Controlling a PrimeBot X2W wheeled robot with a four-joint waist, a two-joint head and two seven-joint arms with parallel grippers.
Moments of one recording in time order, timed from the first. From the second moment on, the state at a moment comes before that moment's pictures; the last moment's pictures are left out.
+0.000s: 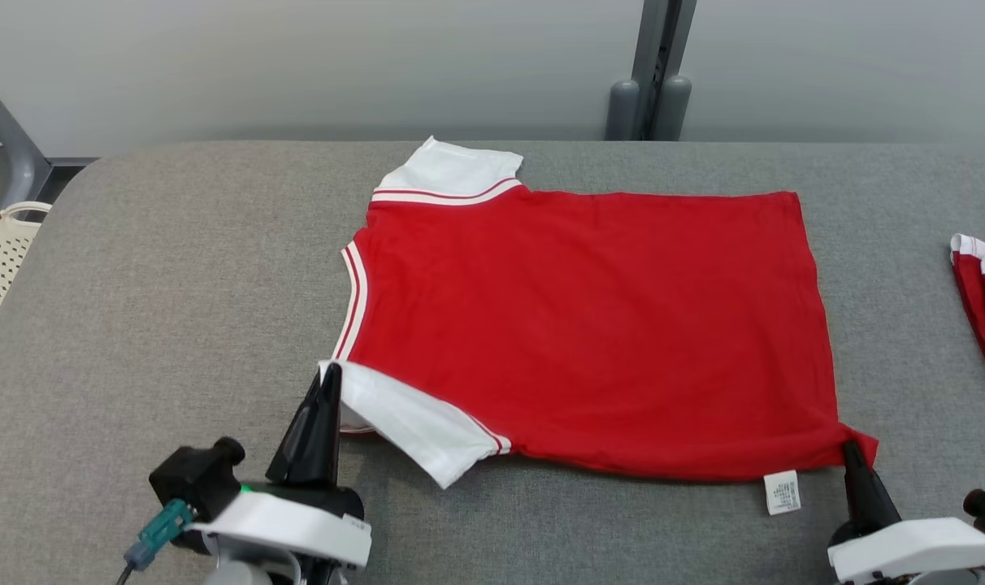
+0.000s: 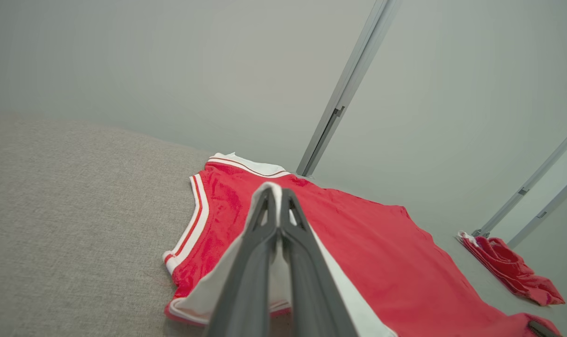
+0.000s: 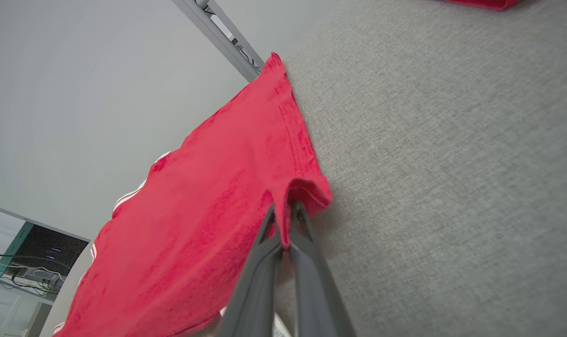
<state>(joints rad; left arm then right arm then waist) -0.06 0.05 -0.21 0.21 -0.51 -0.09 -0.26 -0.04 -0.05 -0.05 0.40 0.76 0.13 -0.11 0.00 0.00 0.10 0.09</state>
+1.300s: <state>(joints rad) -0.62 0.05 -0.17 0.72 -0.47 -0.11 -0.26 -0.38 -0.05 0.06 0.56 0.85 0.13 -0.17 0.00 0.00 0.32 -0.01</state>
